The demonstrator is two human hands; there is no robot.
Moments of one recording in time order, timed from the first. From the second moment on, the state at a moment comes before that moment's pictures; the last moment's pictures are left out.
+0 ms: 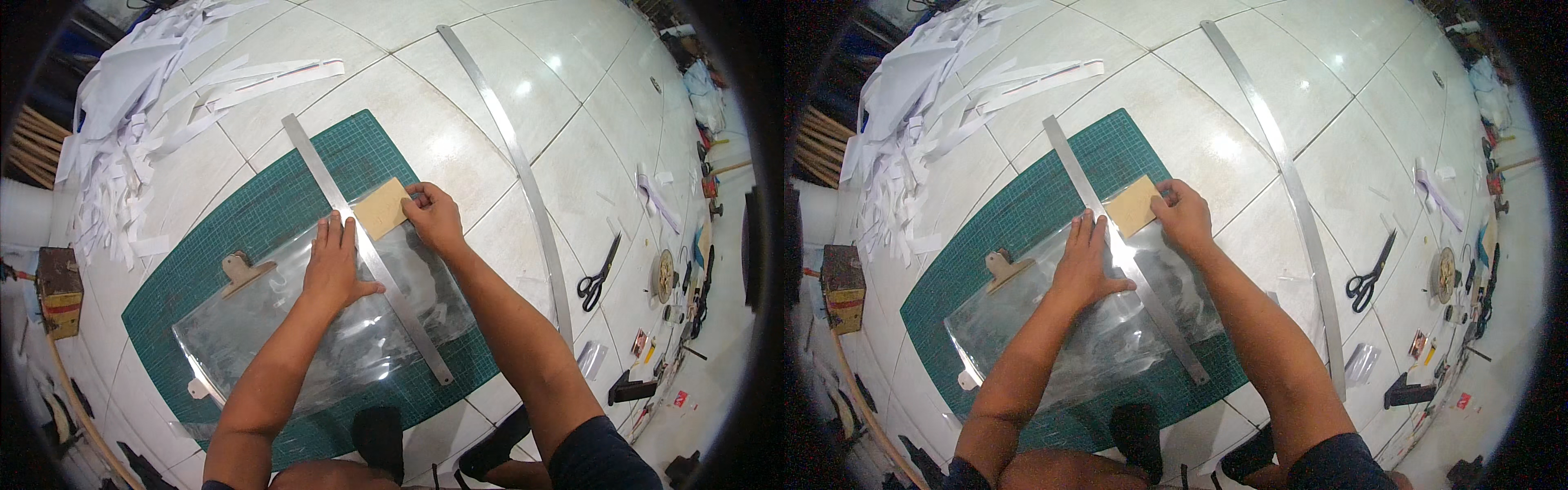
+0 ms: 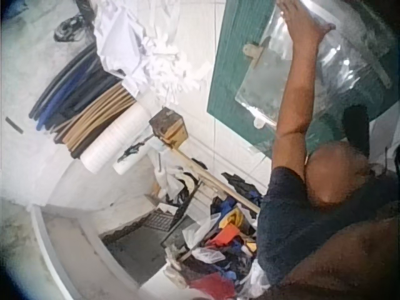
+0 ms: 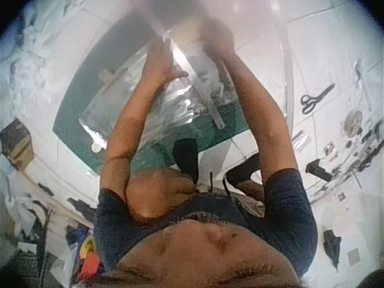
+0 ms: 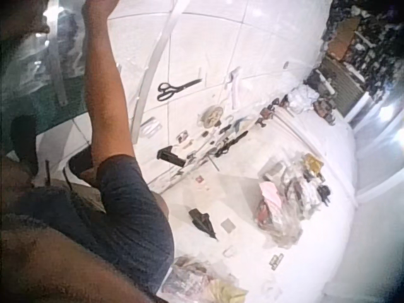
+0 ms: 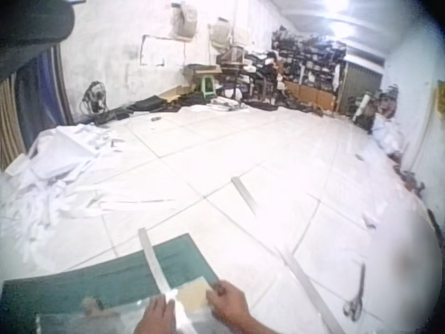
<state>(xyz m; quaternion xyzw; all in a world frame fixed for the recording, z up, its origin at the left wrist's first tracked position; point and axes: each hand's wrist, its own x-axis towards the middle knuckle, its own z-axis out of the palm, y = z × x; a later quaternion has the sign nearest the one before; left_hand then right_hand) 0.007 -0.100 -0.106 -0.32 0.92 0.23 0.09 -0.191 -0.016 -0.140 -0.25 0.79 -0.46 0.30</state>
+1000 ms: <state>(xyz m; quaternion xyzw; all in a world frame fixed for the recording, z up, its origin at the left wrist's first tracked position) -0.006 -0.099 -0.093 -0.33 0.91 0.23 0.10 -0.187 -0.019 -0.146 -0.28 0.83 -0.41 0.25</state>
